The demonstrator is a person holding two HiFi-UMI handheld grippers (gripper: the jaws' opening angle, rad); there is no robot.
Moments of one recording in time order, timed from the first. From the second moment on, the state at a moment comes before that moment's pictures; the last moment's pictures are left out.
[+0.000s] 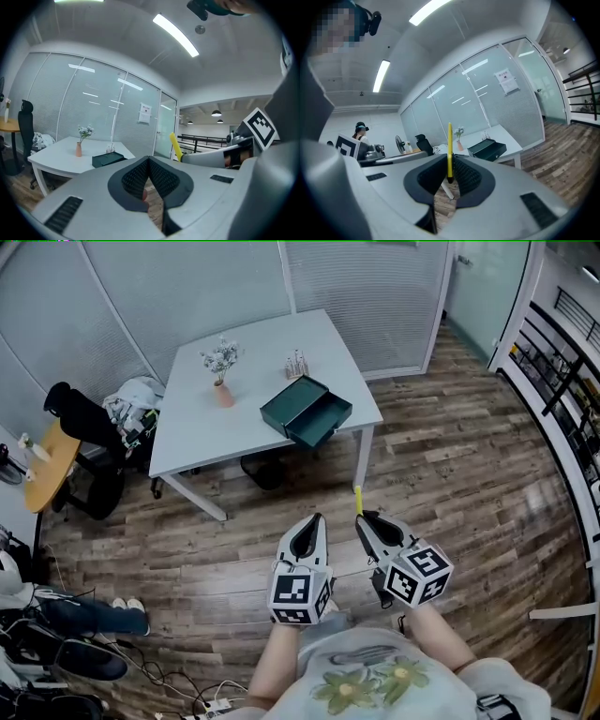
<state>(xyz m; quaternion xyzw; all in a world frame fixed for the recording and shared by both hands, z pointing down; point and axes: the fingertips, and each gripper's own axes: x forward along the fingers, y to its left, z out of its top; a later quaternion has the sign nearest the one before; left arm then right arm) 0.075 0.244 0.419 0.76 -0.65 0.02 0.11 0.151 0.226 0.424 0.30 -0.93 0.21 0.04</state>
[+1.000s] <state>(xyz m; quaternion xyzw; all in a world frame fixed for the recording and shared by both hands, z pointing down) 0.006 0.153 0.432 0.77 -0.63 0.02 0.12 0.084 0.121 0.436 0.31 -0.93 0.21 0.05</state>
